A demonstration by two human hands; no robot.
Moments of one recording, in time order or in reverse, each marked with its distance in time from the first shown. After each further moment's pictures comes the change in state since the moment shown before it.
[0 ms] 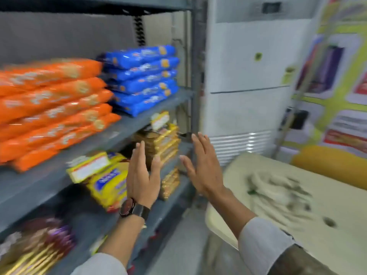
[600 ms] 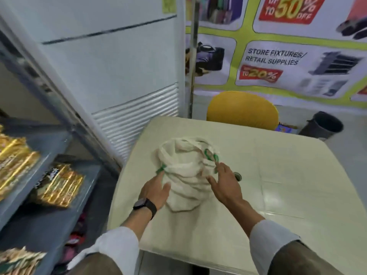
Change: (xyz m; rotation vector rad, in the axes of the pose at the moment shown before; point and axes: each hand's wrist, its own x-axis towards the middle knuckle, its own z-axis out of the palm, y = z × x) left_hand -0.131 0.094 0.465 0.230 -1.077 -0.101; right_hand -0.160 0.460 -0.189 -0.290 -0.328 0.910
